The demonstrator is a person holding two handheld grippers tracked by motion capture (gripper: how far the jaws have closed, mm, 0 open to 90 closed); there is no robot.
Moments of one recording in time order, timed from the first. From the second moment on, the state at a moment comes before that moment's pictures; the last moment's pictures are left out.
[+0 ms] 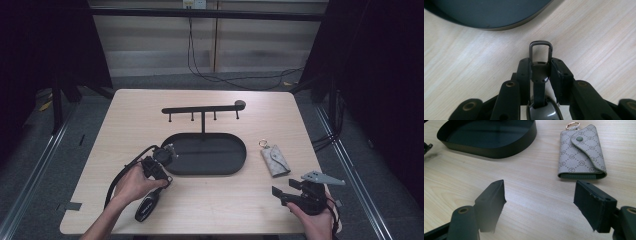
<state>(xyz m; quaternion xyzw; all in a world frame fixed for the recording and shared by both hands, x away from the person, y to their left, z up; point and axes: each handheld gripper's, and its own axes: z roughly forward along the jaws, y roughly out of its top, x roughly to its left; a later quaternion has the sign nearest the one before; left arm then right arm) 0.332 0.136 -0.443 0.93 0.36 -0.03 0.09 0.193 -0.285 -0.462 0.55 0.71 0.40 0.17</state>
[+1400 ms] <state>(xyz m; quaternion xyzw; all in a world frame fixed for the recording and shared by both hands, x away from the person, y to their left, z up) 0.329 0.172 -0.382 0.92 0.36 -0.01 0.15 0.195 -0.286 -0.463 0.56 0.70 0.40 0.16</state>
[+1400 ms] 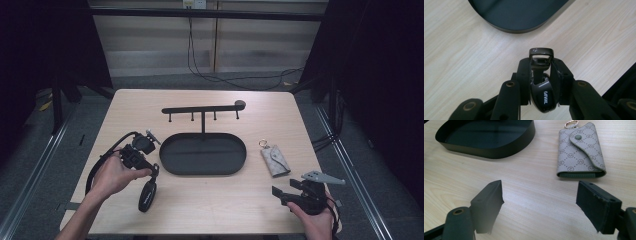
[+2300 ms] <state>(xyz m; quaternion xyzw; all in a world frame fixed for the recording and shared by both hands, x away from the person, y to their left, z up) 0.340 0.179 -0.339 0.92 0.36 0.01 0.16 0.196 -0.287 -0.464 0.56 0.70 0.41 0.15</state>
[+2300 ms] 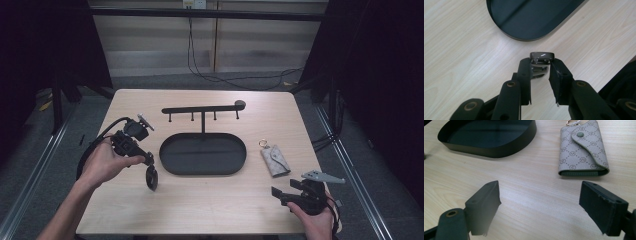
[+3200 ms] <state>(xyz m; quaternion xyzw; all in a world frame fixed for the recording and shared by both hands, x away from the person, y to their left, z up) 0.365 0.161 -0.302 0.92 0.36 0.02 0.14 0.196 -0.288 -0.464 0.56 0.71 0.41 0.15</state>
